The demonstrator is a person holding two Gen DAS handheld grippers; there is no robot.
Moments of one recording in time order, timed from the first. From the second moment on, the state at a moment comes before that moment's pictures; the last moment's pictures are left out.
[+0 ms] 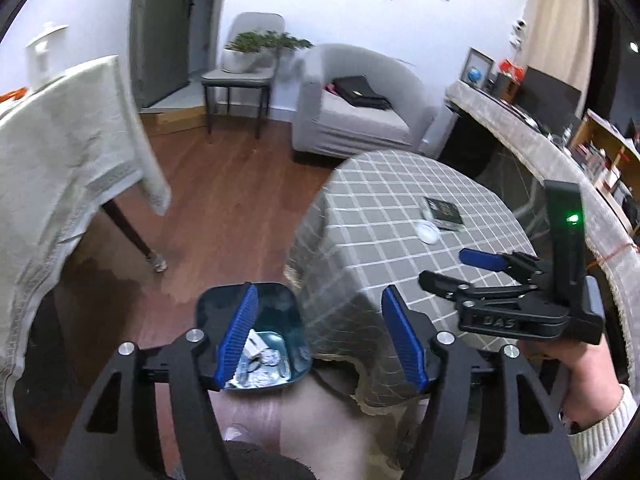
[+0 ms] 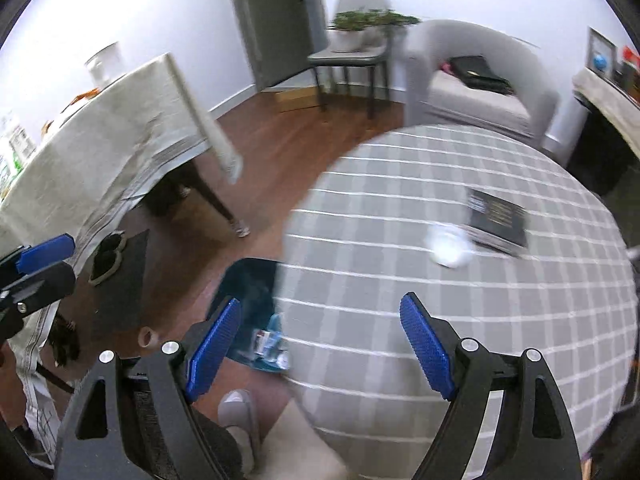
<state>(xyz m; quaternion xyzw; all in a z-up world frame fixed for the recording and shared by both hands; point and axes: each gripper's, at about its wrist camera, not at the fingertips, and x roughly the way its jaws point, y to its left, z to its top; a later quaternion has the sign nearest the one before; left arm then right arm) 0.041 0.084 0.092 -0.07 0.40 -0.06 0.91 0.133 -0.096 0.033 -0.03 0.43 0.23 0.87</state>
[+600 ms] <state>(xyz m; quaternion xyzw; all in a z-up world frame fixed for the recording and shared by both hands) 0.118 -0.054 0.039 -0.02 0.43 -0.15 0.89 0.115 -0.262 0.007 0.03 0.44 0.13 0.89</state>
